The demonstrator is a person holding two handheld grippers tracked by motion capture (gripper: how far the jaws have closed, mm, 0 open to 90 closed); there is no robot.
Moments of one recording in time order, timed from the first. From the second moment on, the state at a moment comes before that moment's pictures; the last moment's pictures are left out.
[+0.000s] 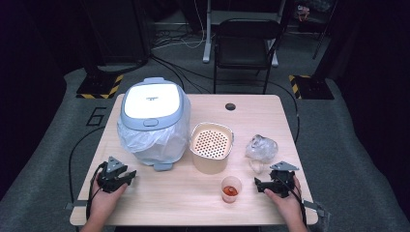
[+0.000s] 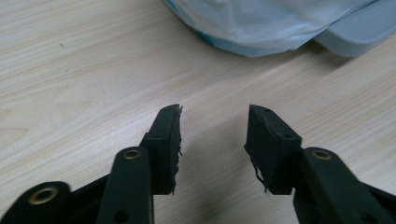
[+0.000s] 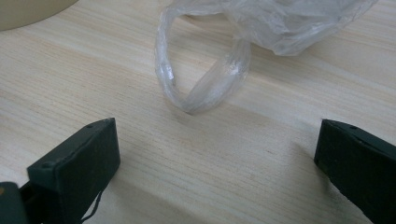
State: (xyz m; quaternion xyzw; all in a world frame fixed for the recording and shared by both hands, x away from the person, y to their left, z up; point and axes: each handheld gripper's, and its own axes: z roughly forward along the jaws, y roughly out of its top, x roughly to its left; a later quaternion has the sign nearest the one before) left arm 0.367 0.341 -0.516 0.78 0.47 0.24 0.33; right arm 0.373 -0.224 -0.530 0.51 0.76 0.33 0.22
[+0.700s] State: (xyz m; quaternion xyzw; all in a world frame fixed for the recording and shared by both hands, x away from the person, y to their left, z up) left arm 0.353 0.321 -0.486 0.81 0.41 0.25 0.33; right arm 0.373 -0.225 -0.530 0.51 0.77 0.33 0.22
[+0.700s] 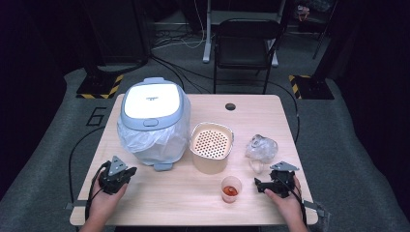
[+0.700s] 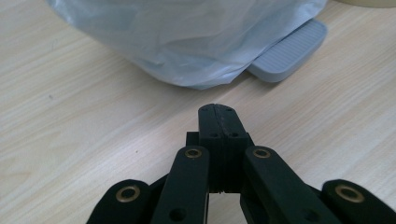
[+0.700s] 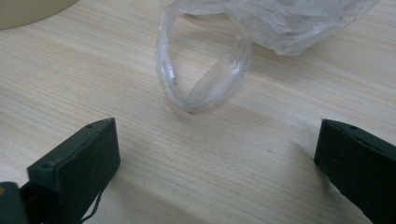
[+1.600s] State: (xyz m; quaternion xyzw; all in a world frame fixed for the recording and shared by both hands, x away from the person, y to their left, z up) left arm 0.345 0.236 -0.483 0.82 0.35 0.31 0.34; right arm 0.373 -0.225 -0.530 0.51 0.77 0.33 0.22
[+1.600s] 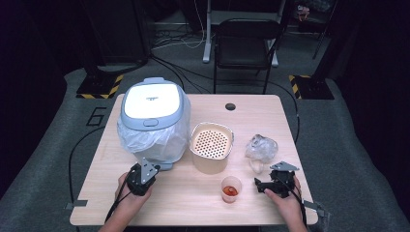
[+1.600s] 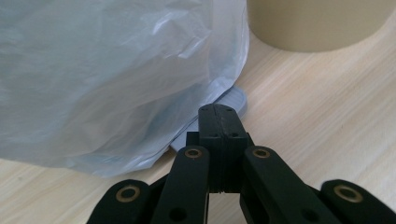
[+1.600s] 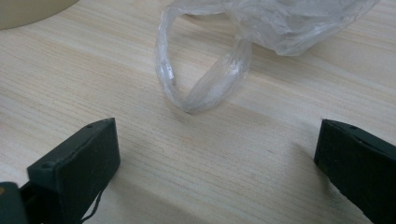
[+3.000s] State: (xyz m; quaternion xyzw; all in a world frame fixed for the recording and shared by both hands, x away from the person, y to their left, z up) left arm 0.361 0.230 -0.523 0.76 0.40 0.33 0.38; right arm 0.373 -0.225 -0.530 0.51 0.77 0.32 0.22
